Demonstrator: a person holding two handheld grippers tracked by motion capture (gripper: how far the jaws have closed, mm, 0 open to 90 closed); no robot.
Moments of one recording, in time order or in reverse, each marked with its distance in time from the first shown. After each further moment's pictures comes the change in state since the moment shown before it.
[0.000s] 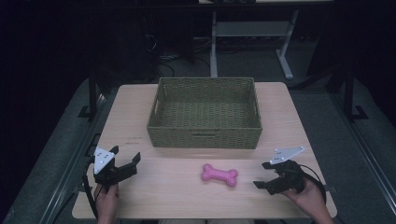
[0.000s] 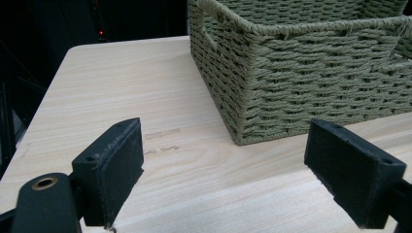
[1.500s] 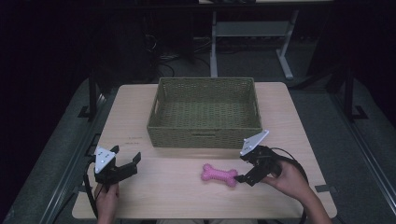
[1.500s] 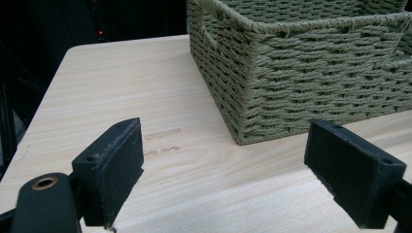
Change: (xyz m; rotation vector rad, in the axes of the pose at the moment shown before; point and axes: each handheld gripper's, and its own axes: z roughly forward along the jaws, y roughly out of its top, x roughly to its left) left arm 0.001 0.000 0.002 0.007 -0.003 0.010; right arm 0.019 0.081 0.025 0.148 0.091 -0.200
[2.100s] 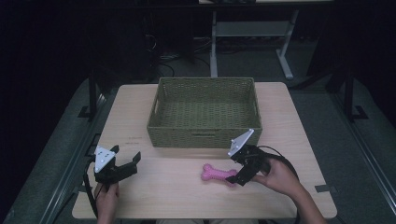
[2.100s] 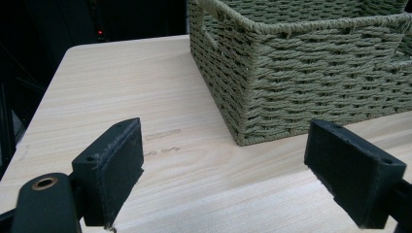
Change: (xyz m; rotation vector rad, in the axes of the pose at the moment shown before) left arm 0.001 0.000 0.001 0.001 0.000 -0.004; right arm 0.004 0.023 0.020 0.052 0.040 -0.058
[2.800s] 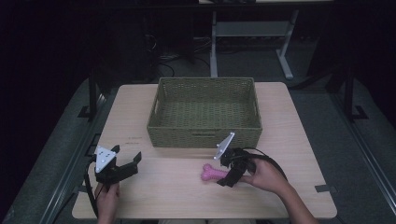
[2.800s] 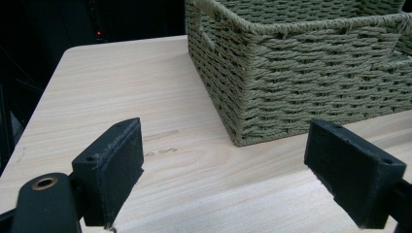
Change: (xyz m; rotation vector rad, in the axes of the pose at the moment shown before) left arm -0.002 0.001 0.000 -0.004 -0.006 0.003; right arm 0.000 0.019 0.038 0.103 0.043 -0.034
